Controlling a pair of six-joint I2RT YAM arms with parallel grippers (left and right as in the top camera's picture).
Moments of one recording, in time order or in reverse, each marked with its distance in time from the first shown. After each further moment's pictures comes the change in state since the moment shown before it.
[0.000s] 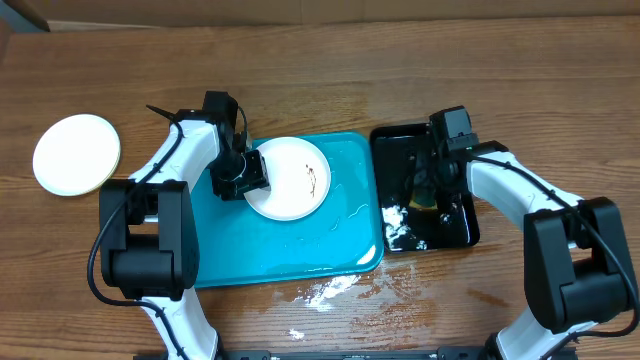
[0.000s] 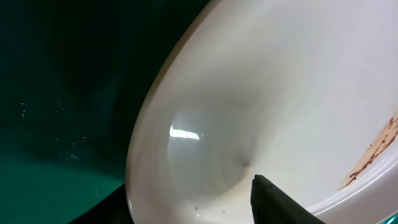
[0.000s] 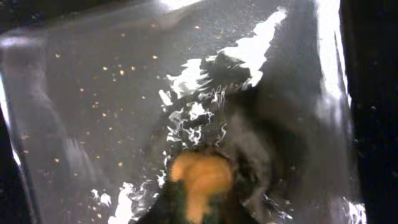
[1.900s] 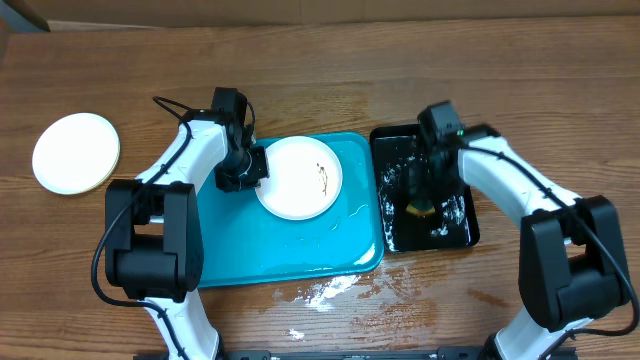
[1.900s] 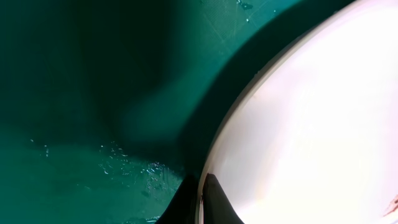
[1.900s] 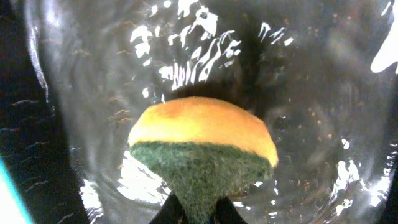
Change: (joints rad) left arm -0.037 -0.002 0.001 0.072 -0.103 0.015; right arm 0.046 0.016 0.184 -0.402 -0.069 -0.067
